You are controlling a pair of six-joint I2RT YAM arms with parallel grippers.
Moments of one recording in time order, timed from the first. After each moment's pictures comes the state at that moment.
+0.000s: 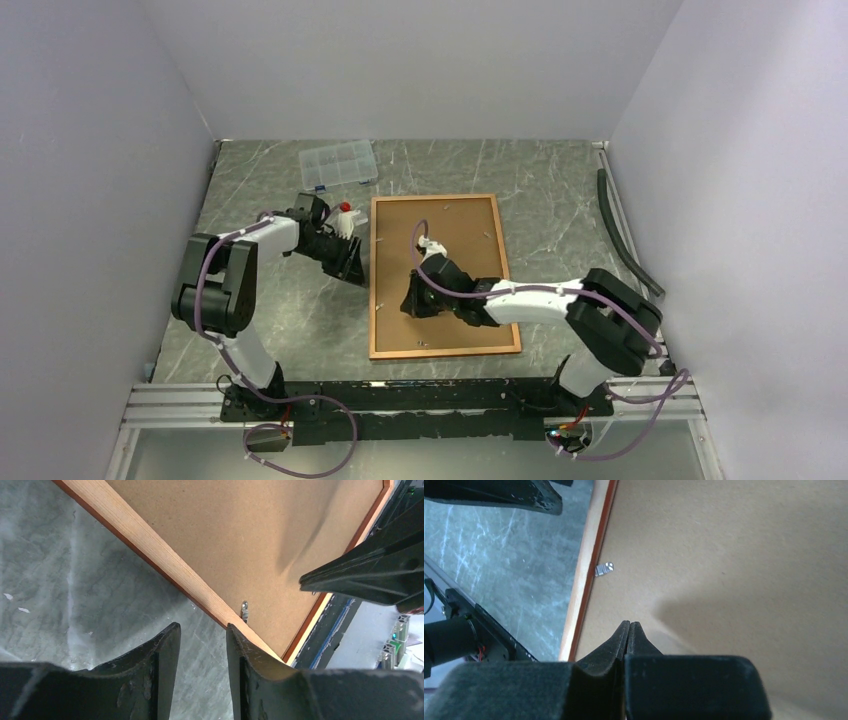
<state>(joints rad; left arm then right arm) -0.20 1.72 0.99 -0.55 0.79 0.26 0.96 1.54 0.73 0.09 -0.01 0.77</state>
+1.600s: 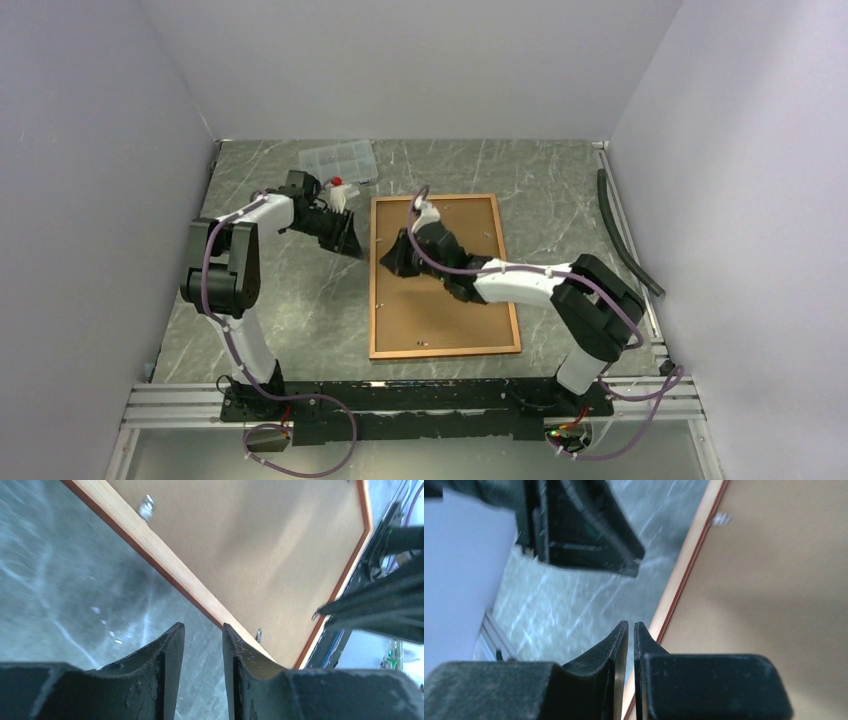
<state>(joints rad) -0.14 1.86 1.18 -0.61 0.84 0.29 0.92 1.67 0.87 0.35 0.02 0.74</state>
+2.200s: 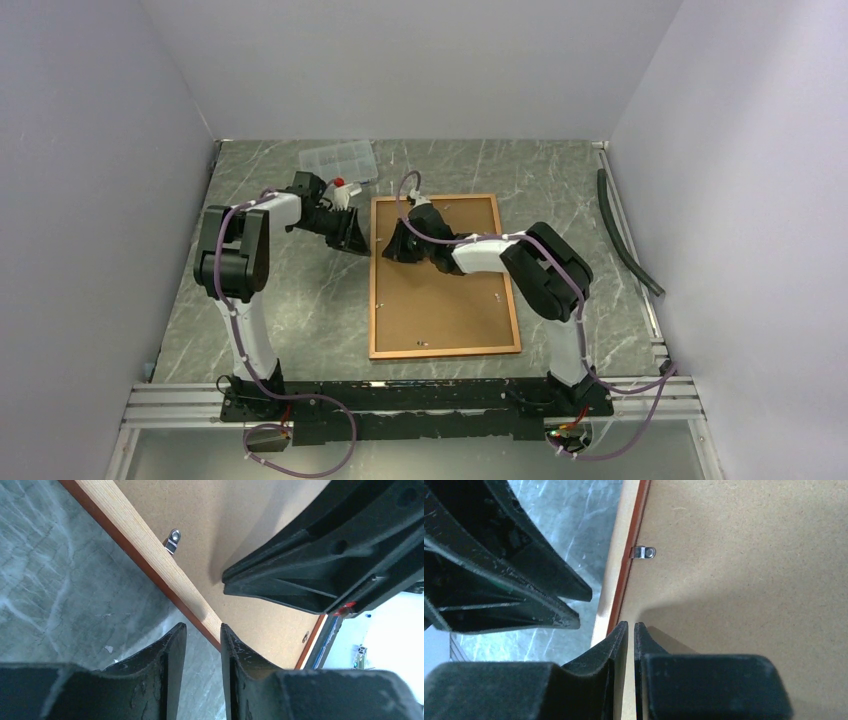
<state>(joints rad) -0.13 2.00 1.26 -0.51 0.90 0.14 0.74 2.00 1.12 0.30 -0.14 0.75</state>
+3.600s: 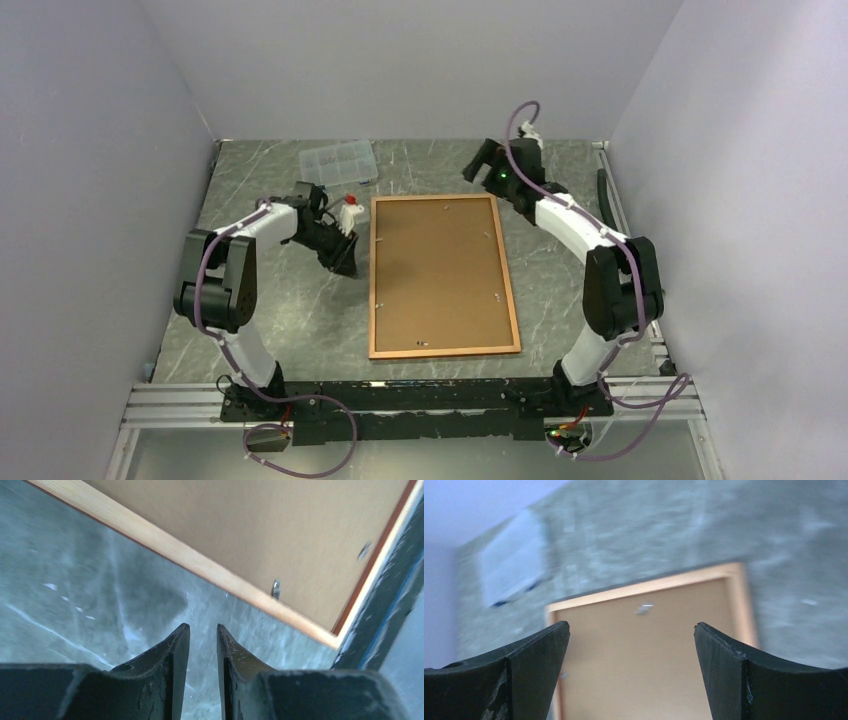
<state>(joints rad) -0.18 1.78 1.14 -0.71 0.76 0.57 0.32 1.69 1.23 -0.01 -0.03 0.66</state>
